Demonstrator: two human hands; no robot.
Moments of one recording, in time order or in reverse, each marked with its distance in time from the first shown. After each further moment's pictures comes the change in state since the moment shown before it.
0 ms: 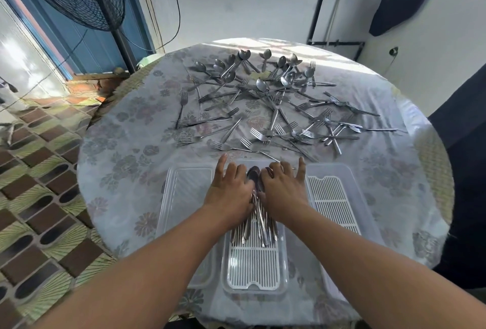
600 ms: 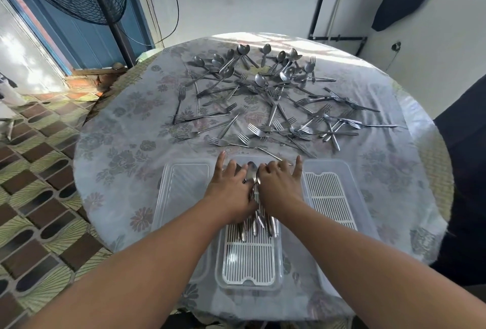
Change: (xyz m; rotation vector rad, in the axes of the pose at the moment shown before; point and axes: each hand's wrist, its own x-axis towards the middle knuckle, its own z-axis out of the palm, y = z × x) left_hand 0.010 0.006 0.006 -0.062 -0.118 0.024; right_hand 0.001 -0.005 -0.004 0.037 -0.070 0.048
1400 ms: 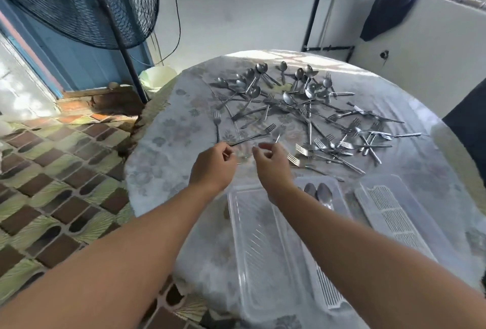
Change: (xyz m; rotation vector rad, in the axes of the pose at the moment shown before) left_hand -0.013 -0.221 -0.020 -0.942 0.358 -0.406; right_hand 0.092 -0.173 -0.070 1.469 0.296 0.478
